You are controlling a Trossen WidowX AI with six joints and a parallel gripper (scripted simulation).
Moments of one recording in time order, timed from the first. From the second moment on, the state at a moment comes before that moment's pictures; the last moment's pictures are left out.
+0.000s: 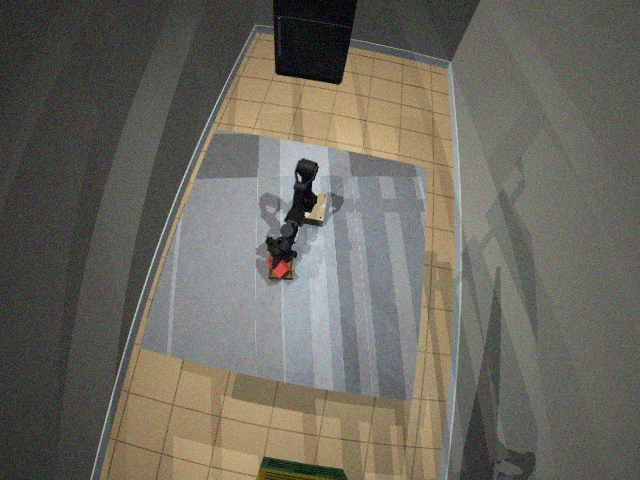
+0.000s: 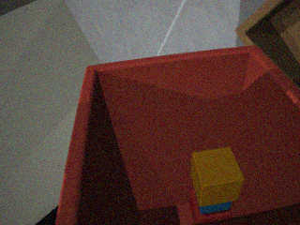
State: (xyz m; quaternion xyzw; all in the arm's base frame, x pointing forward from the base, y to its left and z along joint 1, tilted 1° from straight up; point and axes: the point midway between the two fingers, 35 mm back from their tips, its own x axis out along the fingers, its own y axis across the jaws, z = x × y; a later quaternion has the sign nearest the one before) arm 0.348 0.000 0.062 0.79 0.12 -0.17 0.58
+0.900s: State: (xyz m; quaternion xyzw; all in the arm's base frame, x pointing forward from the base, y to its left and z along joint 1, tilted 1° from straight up) arm 0.350 0.000 0.061 0.92 0.06 -0.20 0.33
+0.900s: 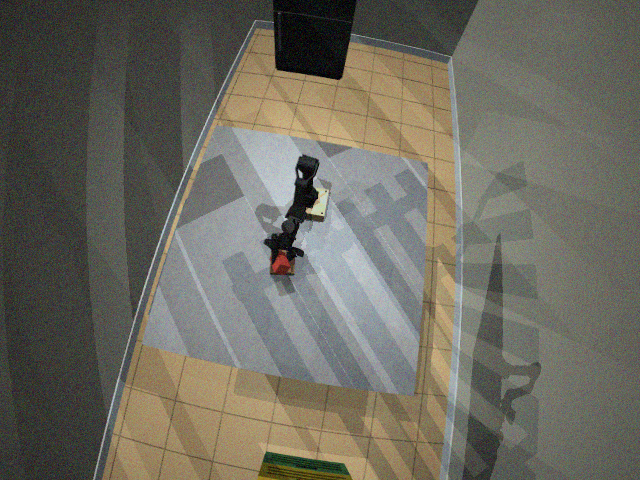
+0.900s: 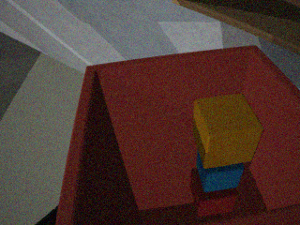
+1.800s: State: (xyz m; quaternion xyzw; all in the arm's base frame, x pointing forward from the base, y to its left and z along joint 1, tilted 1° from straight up) arm 0.352 0.001 0.060 0.98 0.01 -0.20 0.07
